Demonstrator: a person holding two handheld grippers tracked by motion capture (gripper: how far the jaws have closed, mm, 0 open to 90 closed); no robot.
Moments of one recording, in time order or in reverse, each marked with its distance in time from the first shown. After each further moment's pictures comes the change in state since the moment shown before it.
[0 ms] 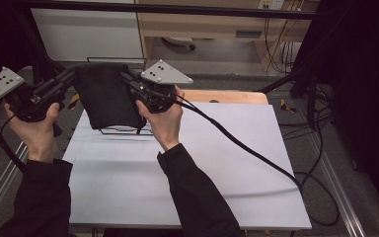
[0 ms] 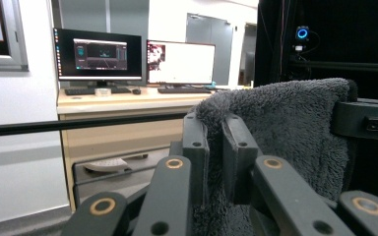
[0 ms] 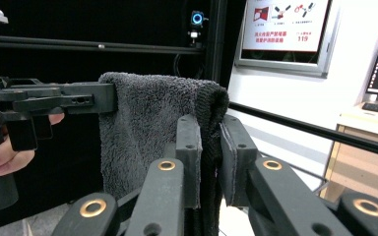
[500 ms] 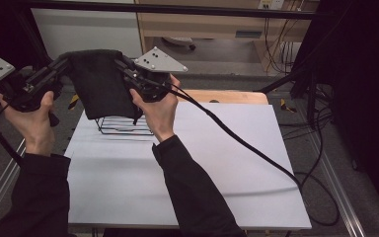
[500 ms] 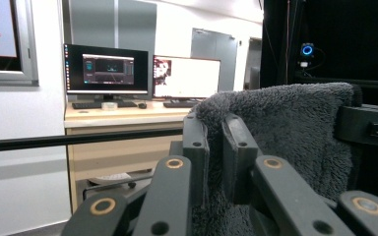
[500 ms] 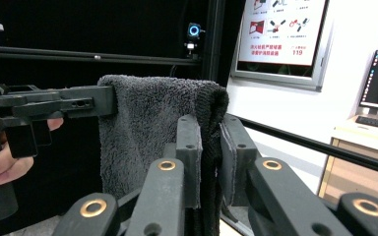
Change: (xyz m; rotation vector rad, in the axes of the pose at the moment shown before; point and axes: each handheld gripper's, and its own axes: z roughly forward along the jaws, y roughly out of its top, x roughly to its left) left arm 0.009 0.016 0.007 -0.058 0.022 -0.007; right arm -0.001 0.021 0.014 -0.032 -0.014 -0.020
